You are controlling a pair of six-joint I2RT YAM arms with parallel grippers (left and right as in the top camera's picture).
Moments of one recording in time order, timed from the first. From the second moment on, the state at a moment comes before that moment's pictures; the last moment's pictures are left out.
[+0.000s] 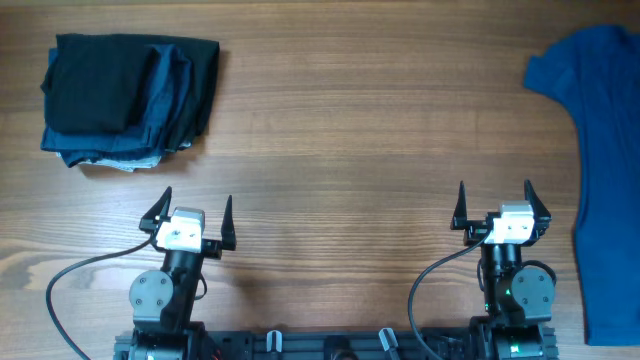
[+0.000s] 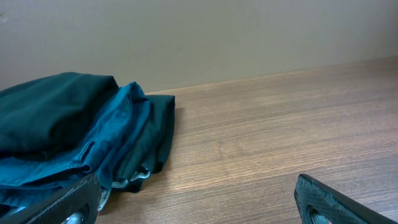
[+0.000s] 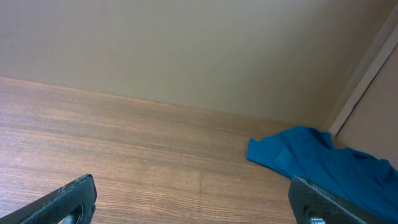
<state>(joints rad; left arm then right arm) -0.06 0.01 0.03 -0.11 0.06 0.10 0.05 0.03 0.01 0.01 0.11 -0.20</state>
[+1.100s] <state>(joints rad) -0.06 0.01 0.03 -0.11 0.06 0.10 0.05 0.03 0.05 0.01 0.04 -0.16</state>
